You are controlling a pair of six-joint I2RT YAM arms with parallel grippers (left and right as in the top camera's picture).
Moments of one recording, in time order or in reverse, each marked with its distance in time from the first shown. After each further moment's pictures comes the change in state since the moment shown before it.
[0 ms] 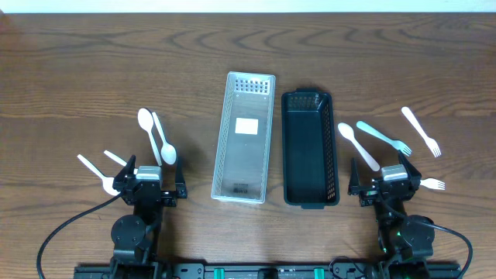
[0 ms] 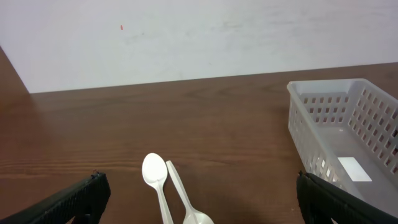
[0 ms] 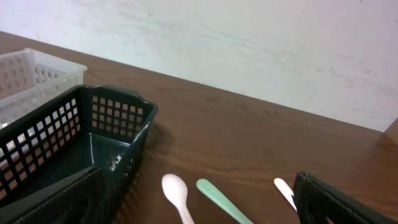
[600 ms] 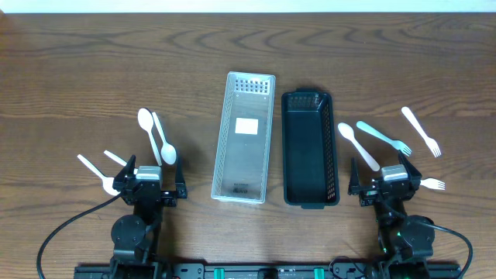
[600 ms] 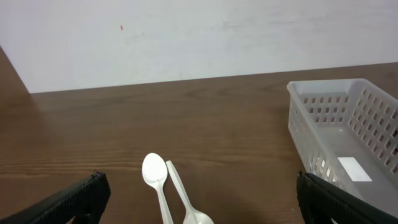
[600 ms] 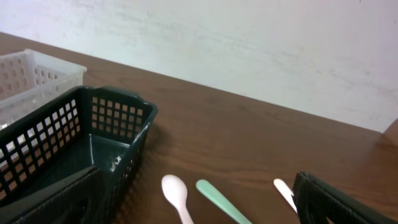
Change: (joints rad) left arm 0.000 0.000 0.000 0.000 0.000 0.000; right arm 0.000 0.000 0.000 0.010 0.000 0.000
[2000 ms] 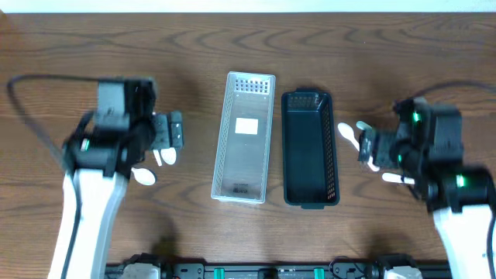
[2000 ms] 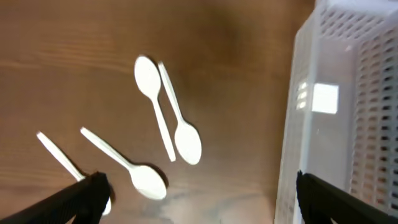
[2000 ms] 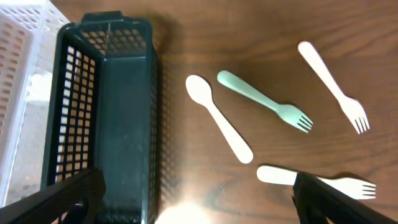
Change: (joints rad) left arm 0.000 1.244 1.222 -0.922 0.018 -0.185; right arm -0.025 1.064 1.079 -0.912 -0.004 0.342
